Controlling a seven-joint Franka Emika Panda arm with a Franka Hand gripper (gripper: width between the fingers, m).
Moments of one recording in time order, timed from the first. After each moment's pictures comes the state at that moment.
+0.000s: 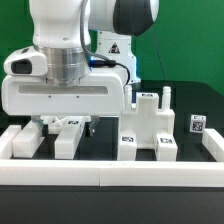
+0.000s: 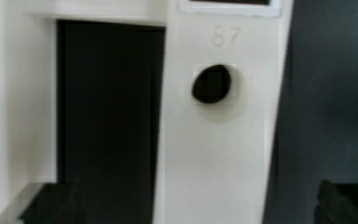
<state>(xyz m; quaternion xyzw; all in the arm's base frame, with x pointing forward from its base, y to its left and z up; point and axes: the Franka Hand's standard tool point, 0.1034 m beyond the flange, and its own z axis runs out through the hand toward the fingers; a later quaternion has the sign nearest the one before) 0.540 -0.113 0.023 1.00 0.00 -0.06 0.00</state>
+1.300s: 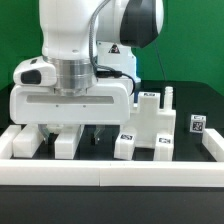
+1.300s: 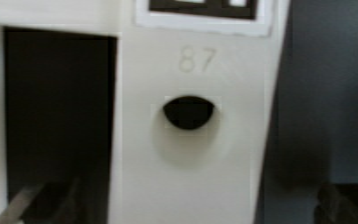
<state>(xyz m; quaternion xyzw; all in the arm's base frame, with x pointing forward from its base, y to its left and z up) 0.535 -0.106 0.006 1.00 0.02 -0.06 0.01</state>
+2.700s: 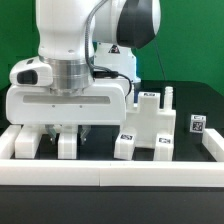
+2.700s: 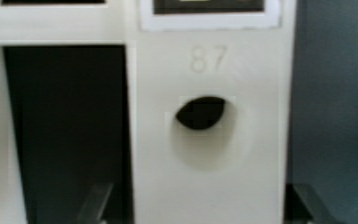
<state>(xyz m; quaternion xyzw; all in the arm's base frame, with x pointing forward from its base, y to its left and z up) 0.534 -0.109 0.006 1.00 0.00 -0.06 0.01</state>
